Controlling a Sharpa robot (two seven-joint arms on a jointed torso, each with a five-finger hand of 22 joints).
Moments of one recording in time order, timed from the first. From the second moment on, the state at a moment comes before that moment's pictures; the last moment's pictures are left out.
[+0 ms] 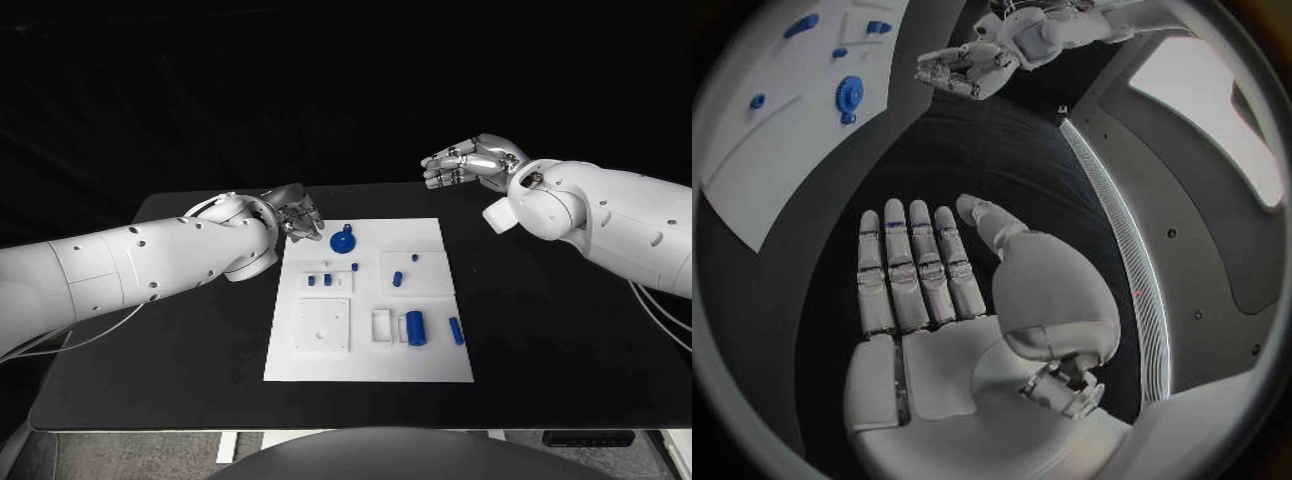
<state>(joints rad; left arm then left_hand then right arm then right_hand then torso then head) 1.29 -0.63 -0.22 1.30 -1.11 -0.34 -0.24 1.43 -0.04 0.23 -0.13 0.12 1.13 0.08 0.07 0.24 1.26 0.03 0.18 0.07 1.16 -0.03 1.05 0.45 0.06 1.21 -0.06 0.25 1.31 1.21 -0.68 0.05 1.06 -0.50 -0.01 0.17 1.13 0.01 0.36 -0.21 0.41 1.09 0.13 0.07 0.07 1.14 0.13 0.07 0.06 1.09 0.14 0.07 0.07 0.02 0.88 0.14 0.07 0.07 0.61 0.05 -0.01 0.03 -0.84</state>
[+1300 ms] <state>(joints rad) 1.24 -0.42 -0.24 1.11 -1.43 -0.24 -0.03 1.40 -0.06 0.13 -0.11 0.12 1.10 0.09 0.07 0.07 1.10 0.09 0.06 0.06 1.34 -0.01 1.06 0.44 0.11 1.31 -0.02 0.23 1.31 1.21 -0.69 0.06 1.09 -0.51 -0.02 0.18 1.13 0.01 0.34 -0.20 0.41 1.08 0.13 0.07 0.07 1.13 0.13 0.07 0.06 1.08 0.14 0.07 0.07 0.02 0.87 0.14 0.07 0.07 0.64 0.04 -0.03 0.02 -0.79</state>
